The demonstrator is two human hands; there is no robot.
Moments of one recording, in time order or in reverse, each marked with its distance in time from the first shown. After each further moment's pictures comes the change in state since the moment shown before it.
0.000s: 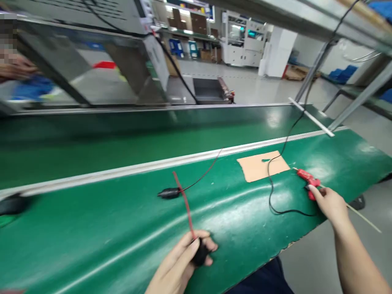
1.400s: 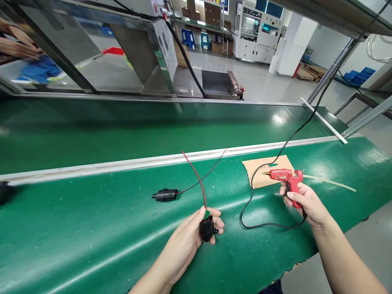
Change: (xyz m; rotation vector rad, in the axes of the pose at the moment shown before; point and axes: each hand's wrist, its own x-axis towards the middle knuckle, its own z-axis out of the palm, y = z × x) left_hand 0.065 0.025 0.015 -0.098 -0.093 -0.033; right_hand -0.029 -0.101 0.049 1.006 -0.921 -0.175
